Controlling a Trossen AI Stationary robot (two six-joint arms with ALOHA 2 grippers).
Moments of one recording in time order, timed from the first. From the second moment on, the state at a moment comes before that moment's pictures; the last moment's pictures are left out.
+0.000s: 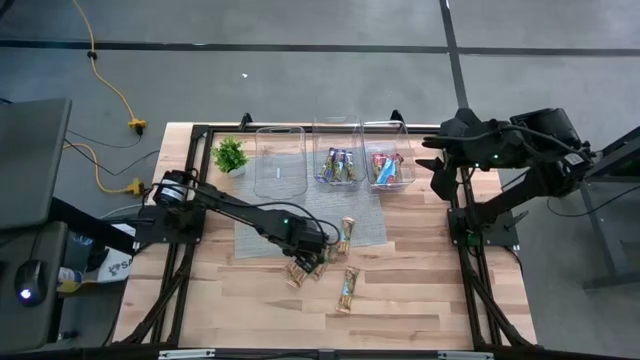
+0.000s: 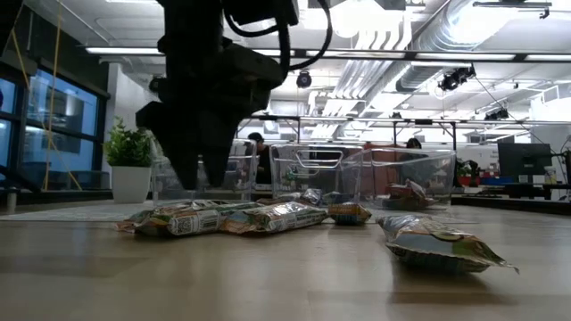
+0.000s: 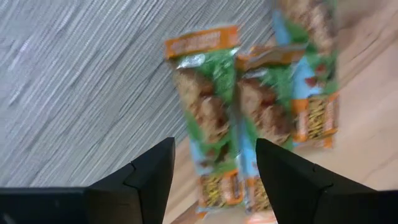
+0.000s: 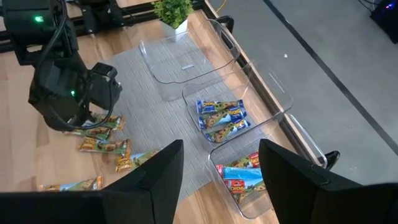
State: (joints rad) left arm -0.24 1.90 1.36 -0.84 -0.02 -1.05; right arm 0.15 1.32 2.06 -1.57 0.46 0.39
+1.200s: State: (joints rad) left arm -0.24 1.98 1.36 -0.81 0.04 -0.98; right arm 0.15 1.32 2.06 -1.57 0.42 0.40
